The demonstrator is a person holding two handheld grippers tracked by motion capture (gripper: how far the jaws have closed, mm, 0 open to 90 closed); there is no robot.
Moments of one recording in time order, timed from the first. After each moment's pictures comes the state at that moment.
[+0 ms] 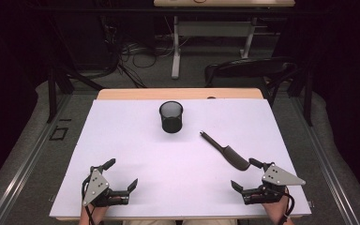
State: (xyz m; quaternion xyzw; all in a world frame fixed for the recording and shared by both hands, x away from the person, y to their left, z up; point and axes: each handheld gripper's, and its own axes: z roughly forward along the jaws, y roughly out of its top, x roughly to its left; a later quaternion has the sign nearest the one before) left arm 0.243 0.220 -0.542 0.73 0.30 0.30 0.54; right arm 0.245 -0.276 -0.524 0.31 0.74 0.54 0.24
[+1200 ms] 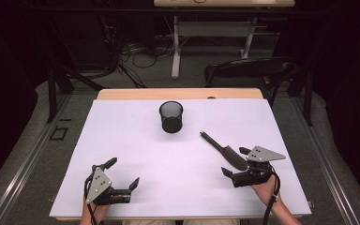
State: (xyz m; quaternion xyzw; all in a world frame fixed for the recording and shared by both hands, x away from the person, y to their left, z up) left arm 0.247 0.216 -0.542 0.73 0.30 0.31 0.53; right arm 0.294 -0.251 -0.510 0.33 0.78 0.48 0.21
